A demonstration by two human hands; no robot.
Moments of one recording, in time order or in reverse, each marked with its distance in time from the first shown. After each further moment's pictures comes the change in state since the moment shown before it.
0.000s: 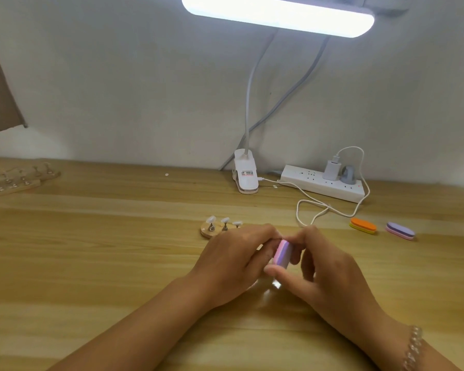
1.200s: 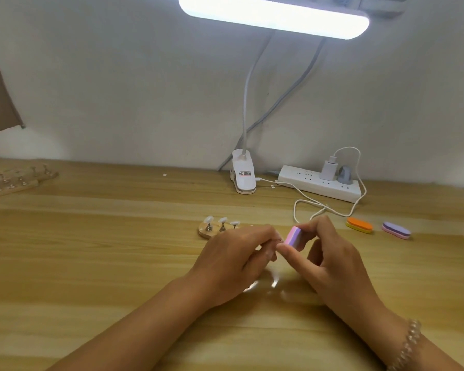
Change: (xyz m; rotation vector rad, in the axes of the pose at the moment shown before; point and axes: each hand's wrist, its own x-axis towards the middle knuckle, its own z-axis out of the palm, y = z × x) left_hand 0.001 0.001 0.001 -0.032 0.022 0.024; right_hand 0.004 0.007 -0.004 0.048 0.065 0.145
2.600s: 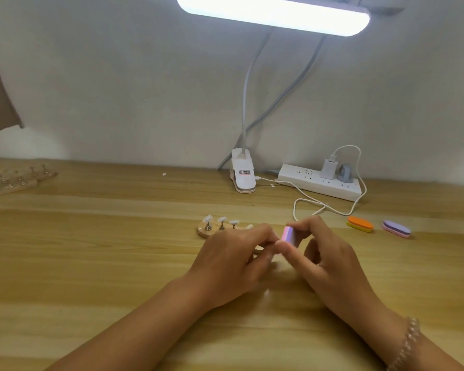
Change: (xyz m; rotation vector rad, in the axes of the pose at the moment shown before) left_hand -0.001 0.002 0.001 0.058 0.052 0.014; right_hand 0.001 0.003 0.003 0.060 -0.040 -0.010
